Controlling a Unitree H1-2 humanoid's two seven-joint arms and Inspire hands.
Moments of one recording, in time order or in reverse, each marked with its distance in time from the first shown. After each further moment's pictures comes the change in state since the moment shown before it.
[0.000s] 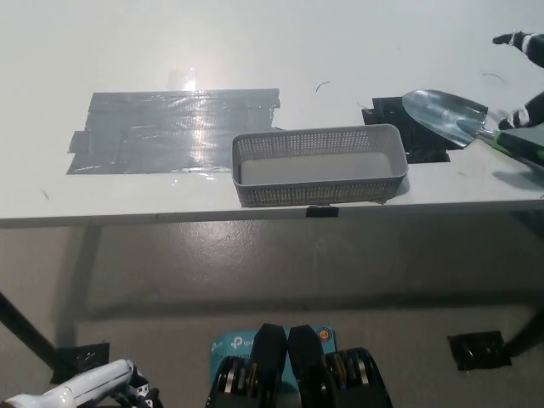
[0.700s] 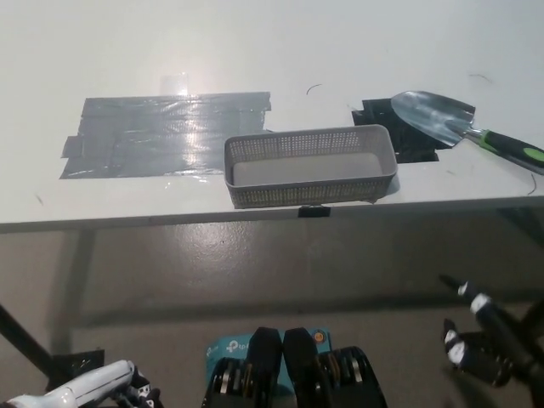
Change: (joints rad) left_arm 0.006 -0.007 -0.001 0.003 0.000 0.000 0.007; right_arm 0.922 0.486 -0.322 -0.521 0.072 0.020 -0.207
